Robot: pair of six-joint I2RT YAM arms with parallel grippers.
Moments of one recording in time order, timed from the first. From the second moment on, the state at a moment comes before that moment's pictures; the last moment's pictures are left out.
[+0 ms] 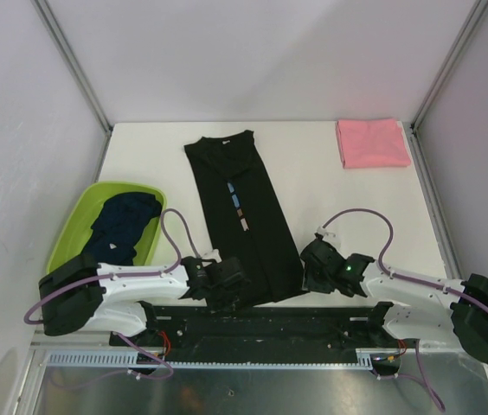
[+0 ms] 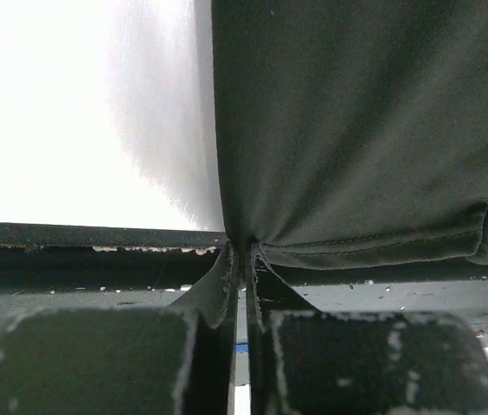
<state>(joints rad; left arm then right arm) -1.16 1.30 0.58 -0.59 -0.07 -1.48 0.93 1.10 0.48 -0.47 0.18 1.01</state>
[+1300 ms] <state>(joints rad) -1.16 1.27 0.60 -0.62 -0.09 -1.43 0.94 1.12 0.47 -0.43 0.16 1.03</state>
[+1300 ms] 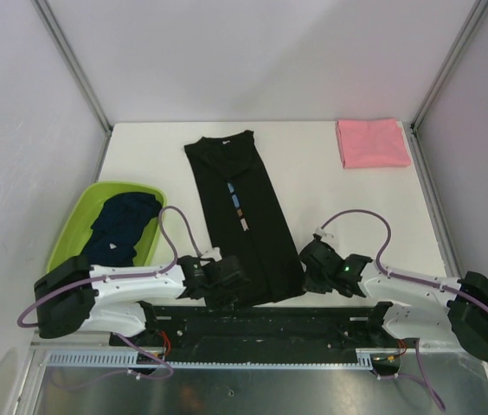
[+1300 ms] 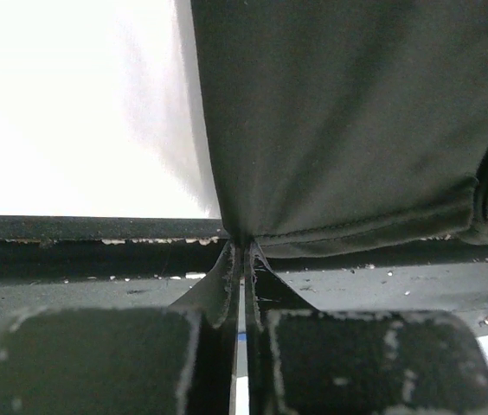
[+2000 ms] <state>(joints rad) -0.90 1.16 0.73 -0.66 -0.17 -1.25 0.80 1.34 0.87 -0.48 0.17 0.88</state>
